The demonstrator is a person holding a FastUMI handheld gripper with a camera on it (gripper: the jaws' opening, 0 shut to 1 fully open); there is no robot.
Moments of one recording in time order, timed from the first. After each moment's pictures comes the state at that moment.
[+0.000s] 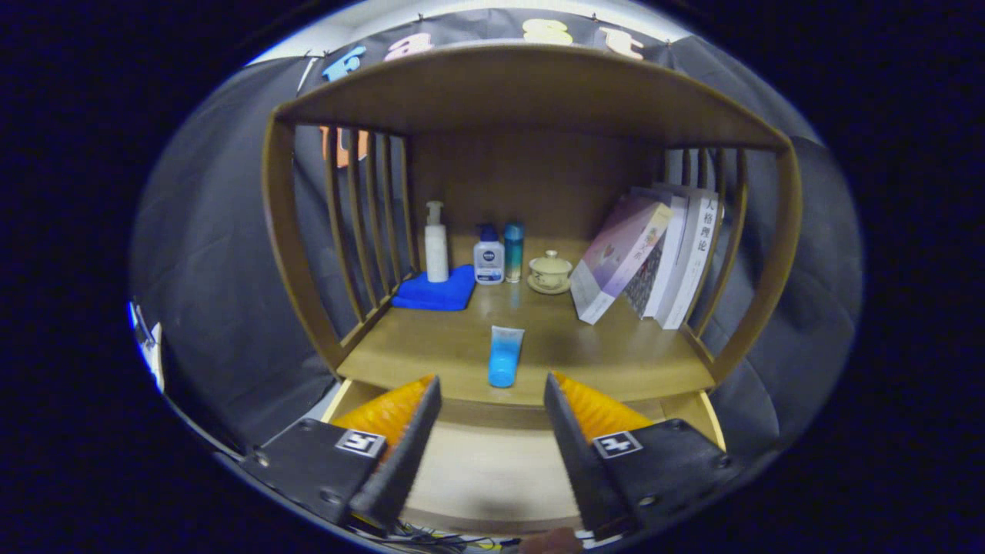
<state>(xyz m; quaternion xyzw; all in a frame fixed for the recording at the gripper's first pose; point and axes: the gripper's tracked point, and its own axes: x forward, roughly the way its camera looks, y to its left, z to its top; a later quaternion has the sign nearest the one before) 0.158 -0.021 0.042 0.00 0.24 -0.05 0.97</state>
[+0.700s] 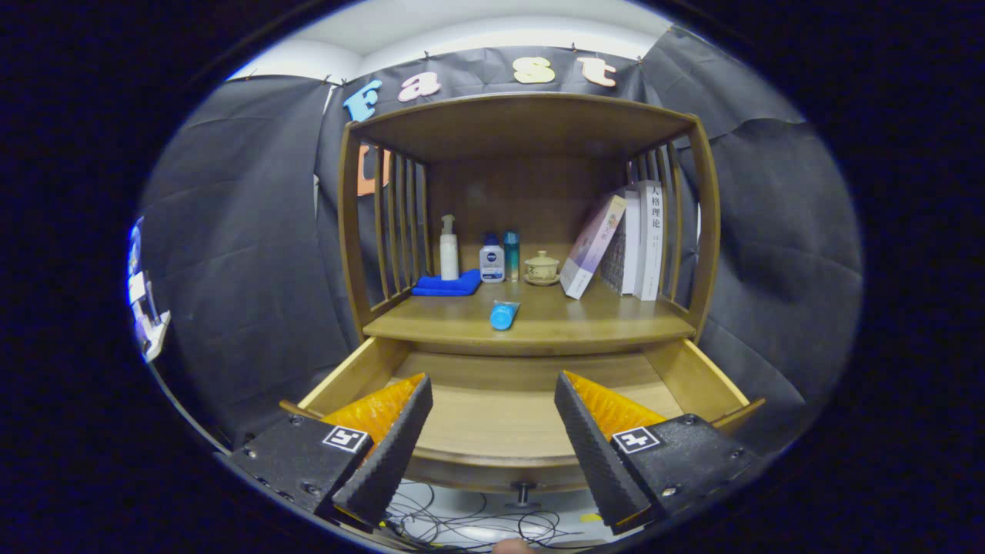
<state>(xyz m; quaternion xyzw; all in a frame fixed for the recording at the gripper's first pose) 0.046 -0.027 -0.031 0.00 0.15 -0.05 0.99</state>
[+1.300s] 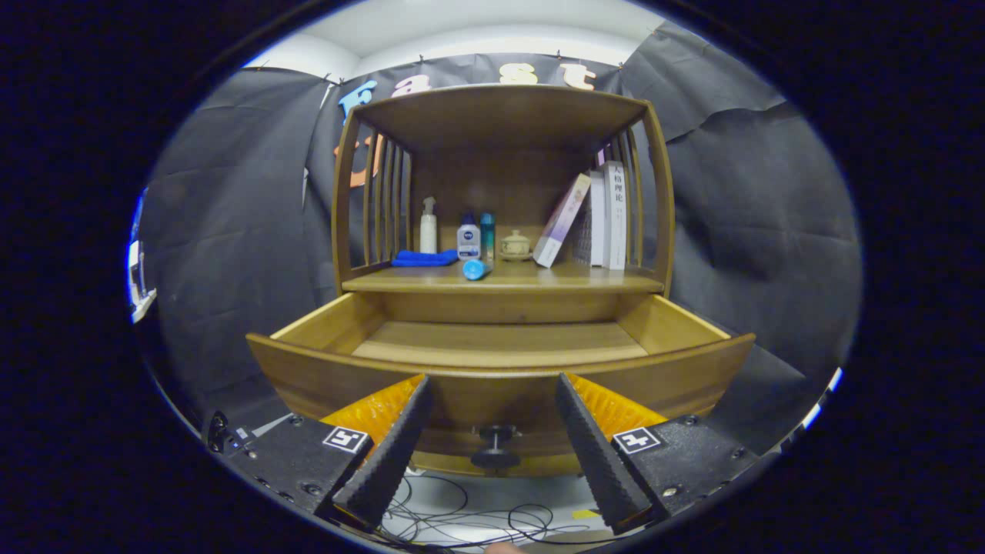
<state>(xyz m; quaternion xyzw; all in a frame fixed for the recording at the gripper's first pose) 0.009 -0.051 -0.115 -0.01 0.14 -0.09 0.99</state>
